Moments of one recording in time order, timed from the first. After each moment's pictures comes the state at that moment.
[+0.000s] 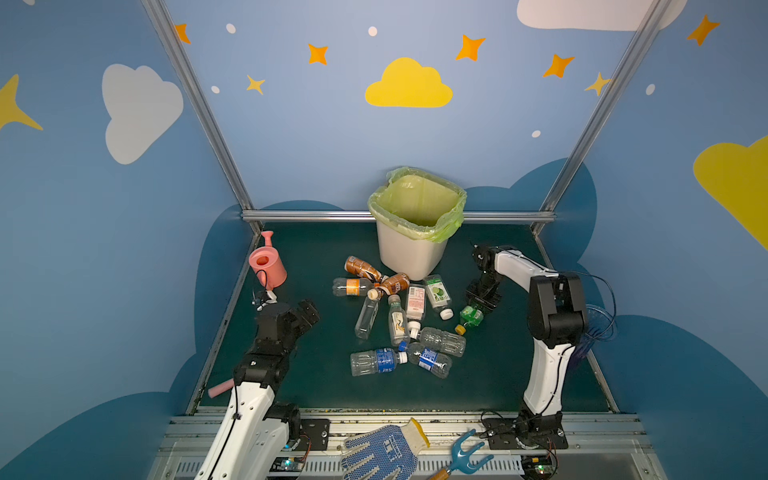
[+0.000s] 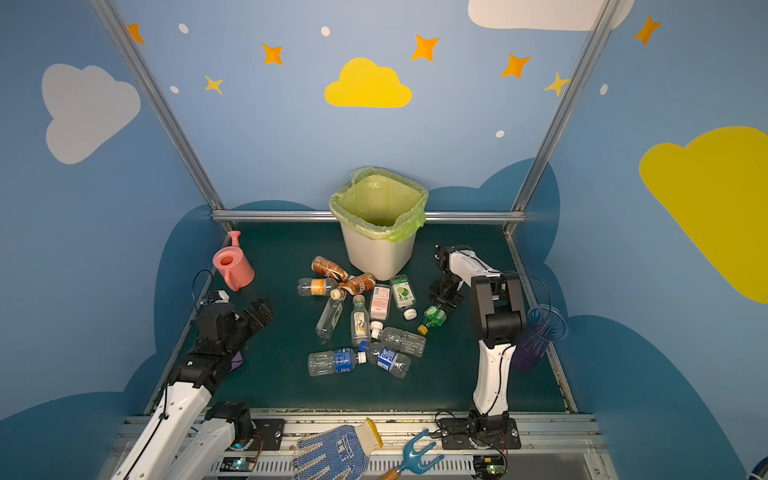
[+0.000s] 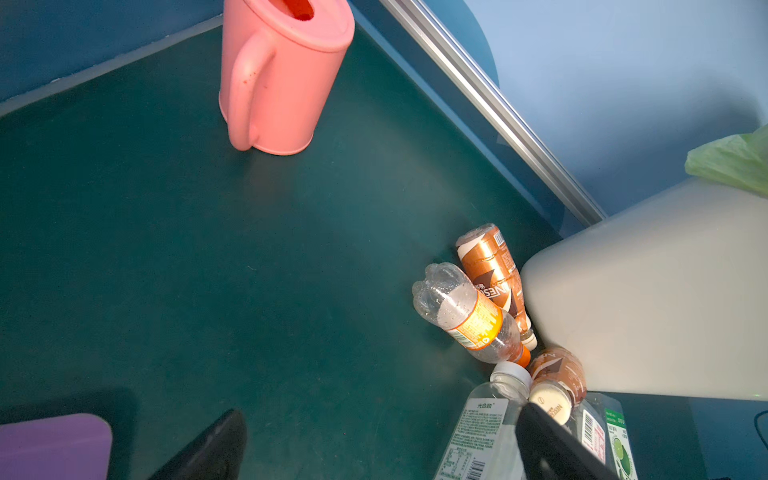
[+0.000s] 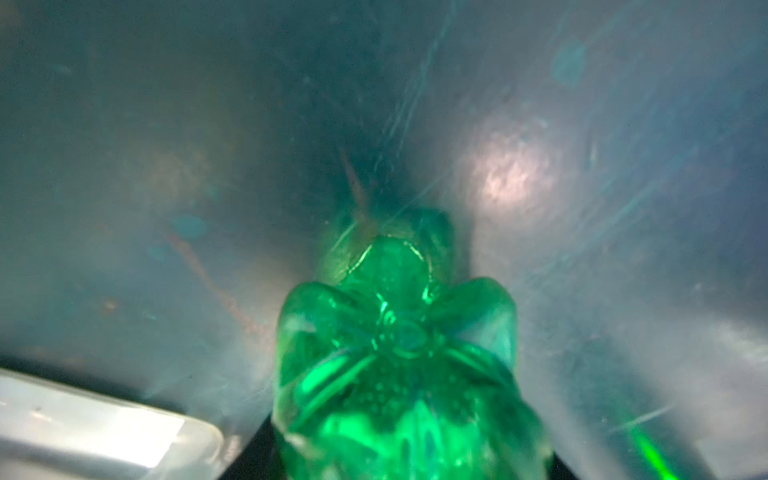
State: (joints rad) left arm -0.07 0.68 0.51 -0.41 -0.11 -0.73; right arm 0.20 2.06 1.51 -1.10 -0.04 0.81
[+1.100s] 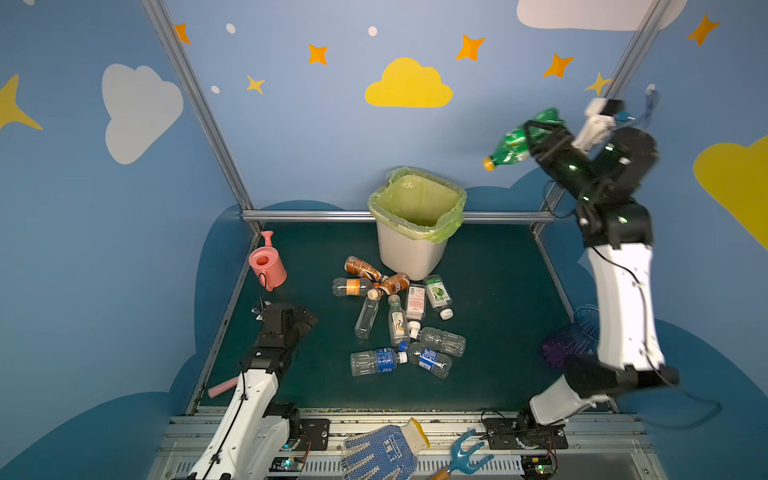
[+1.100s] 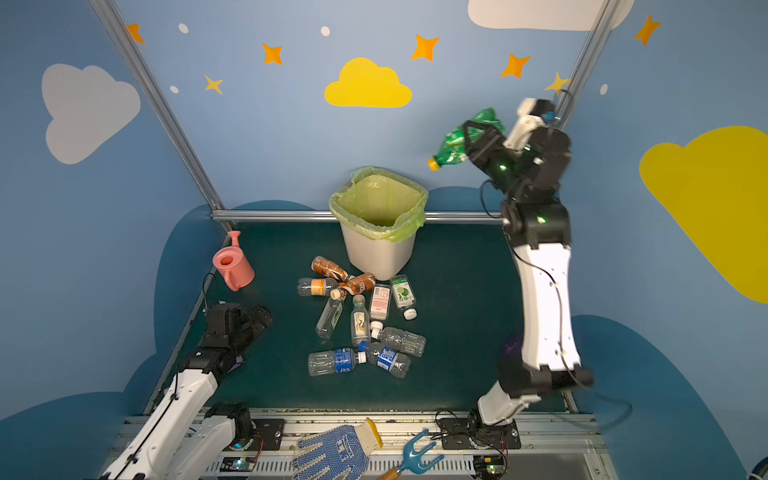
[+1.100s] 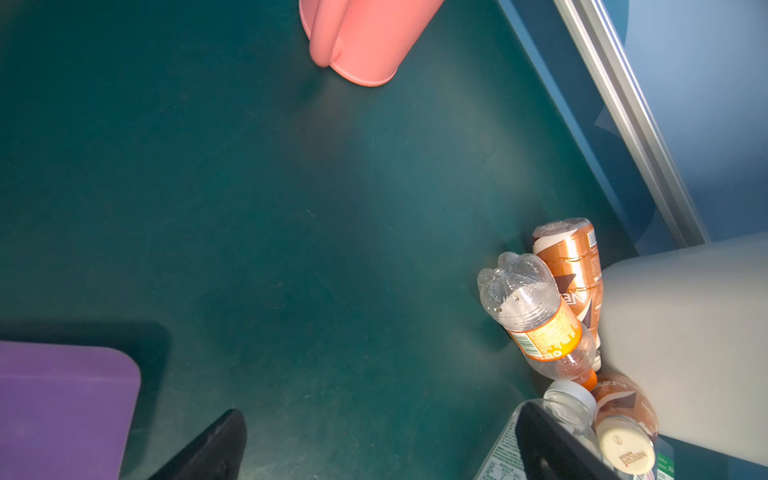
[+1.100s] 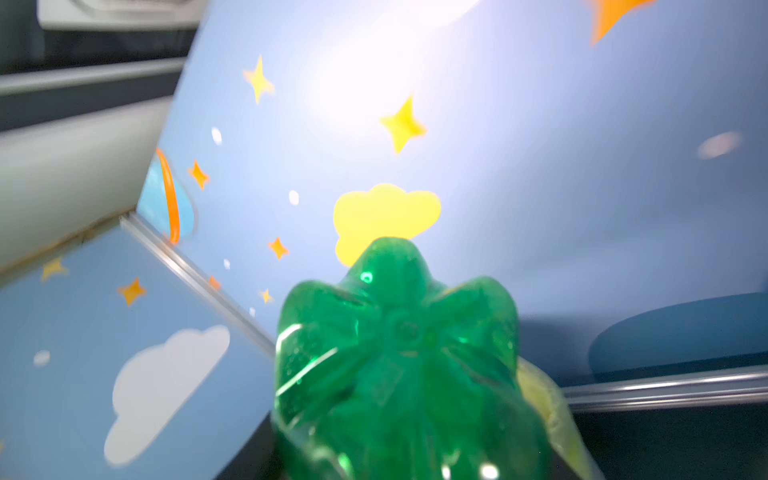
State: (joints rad) left arm -0.02 0.79 0.47 -0.43 -0.10 -0.86; right arm 0.18 1.80 2.41 -0.54 -0.30 0.69
